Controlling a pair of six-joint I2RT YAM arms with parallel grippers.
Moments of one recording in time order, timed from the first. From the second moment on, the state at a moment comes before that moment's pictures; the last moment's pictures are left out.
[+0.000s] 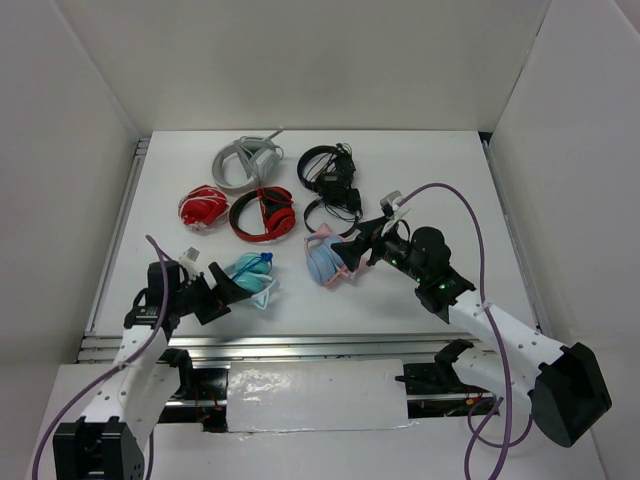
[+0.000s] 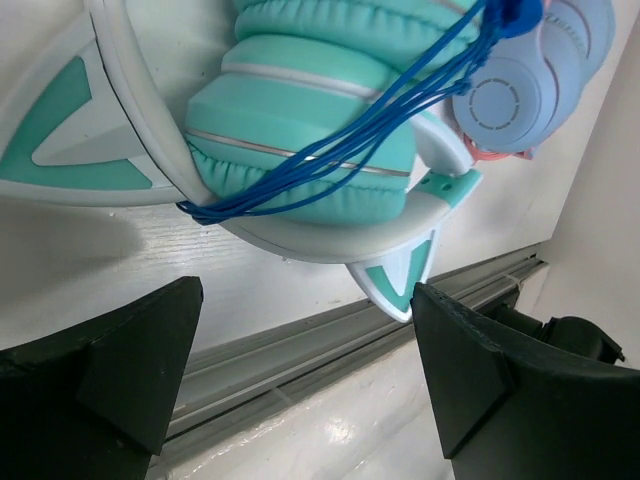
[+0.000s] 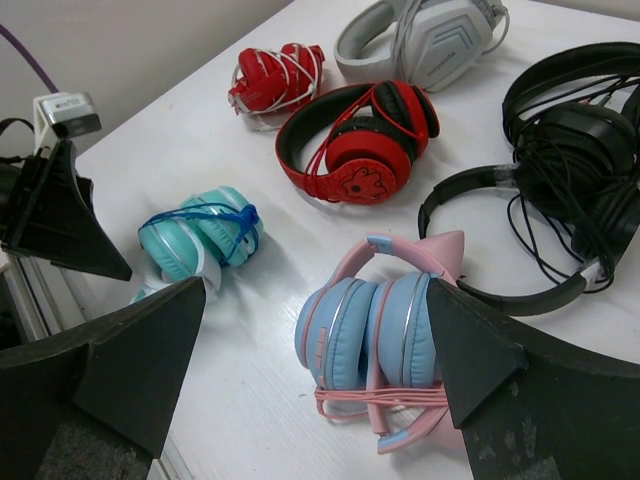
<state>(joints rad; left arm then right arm) 0.04 0.72 0.29 -0.42 0.58 -0.67 0.55 0.96 0.51 0.39 -0.27 0.23</state>
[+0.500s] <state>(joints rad) -0.03 0.67 0.67 -0.76 0.34 -0.65 0.49 0.89 0.52 0.31 -0.09 0.37</state>
